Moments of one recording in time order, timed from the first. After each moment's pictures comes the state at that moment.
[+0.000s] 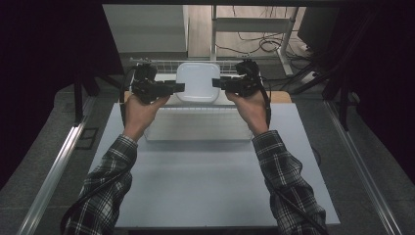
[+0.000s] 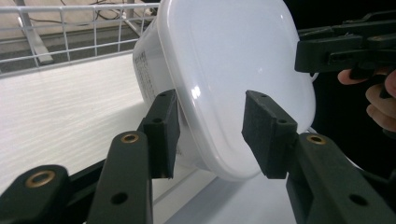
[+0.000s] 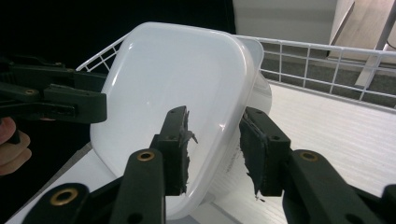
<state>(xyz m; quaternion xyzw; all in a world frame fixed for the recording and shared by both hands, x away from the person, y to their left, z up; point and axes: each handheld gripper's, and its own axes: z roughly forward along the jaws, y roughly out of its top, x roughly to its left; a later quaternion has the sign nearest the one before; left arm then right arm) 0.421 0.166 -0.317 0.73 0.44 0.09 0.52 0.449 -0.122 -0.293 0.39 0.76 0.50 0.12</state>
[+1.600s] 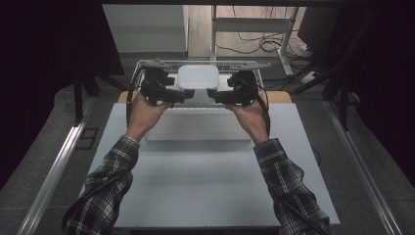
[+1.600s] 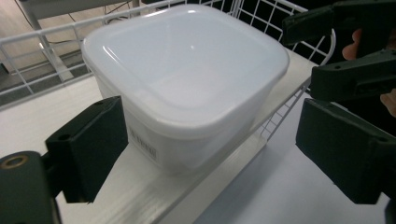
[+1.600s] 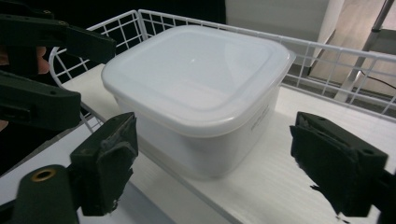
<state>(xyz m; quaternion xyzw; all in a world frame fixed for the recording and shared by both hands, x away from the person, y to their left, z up) 0.416 0.144 -0.318 0.77 0.38 0.15 0.48 0.436 -0.118 -0.313 0.35 0.77 0.50 0.18</state>
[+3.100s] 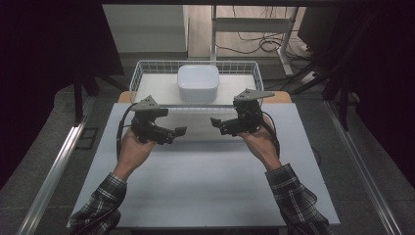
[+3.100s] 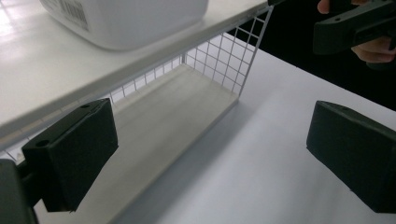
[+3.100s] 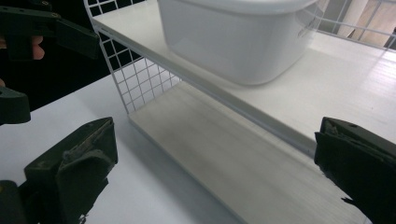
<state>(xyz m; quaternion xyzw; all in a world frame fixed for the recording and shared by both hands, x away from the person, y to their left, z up) 0.346 0.161 -0.381 0.78 0.34 0.14 0.51 0.387 -0.138 -0.352 0.30 0.80 0.48 0.18</state>
